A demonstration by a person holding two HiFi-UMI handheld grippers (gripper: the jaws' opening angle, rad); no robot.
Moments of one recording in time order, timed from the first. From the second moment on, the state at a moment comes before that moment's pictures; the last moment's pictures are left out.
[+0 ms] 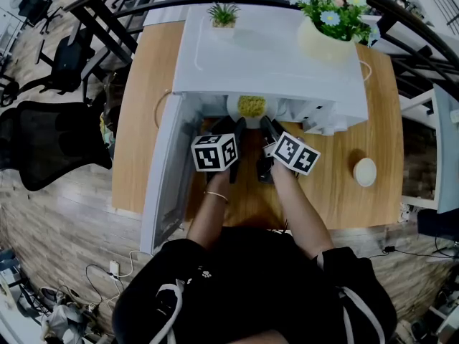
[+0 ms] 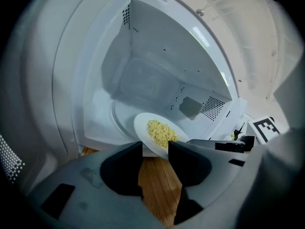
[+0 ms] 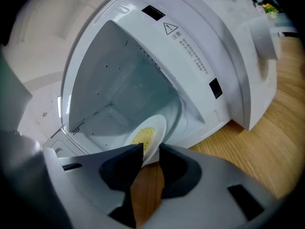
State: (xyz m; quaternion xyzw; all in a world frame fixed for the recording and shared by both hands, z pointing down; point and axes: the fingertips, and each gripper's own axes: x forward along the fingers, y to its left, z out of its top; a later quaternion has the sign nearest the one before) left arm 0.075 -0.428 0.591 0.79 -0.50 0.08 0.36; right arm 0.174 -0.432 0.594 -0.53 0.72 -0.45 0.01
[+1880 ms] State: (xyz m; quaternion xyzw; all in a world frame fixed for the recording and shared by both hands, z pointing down) left arm 0.117 -0.223 0.462 0.85 -0.48 0.01 0.22; right arm 0.219 -0.232 0.463 -0.47 0.79 -0.36 0.14
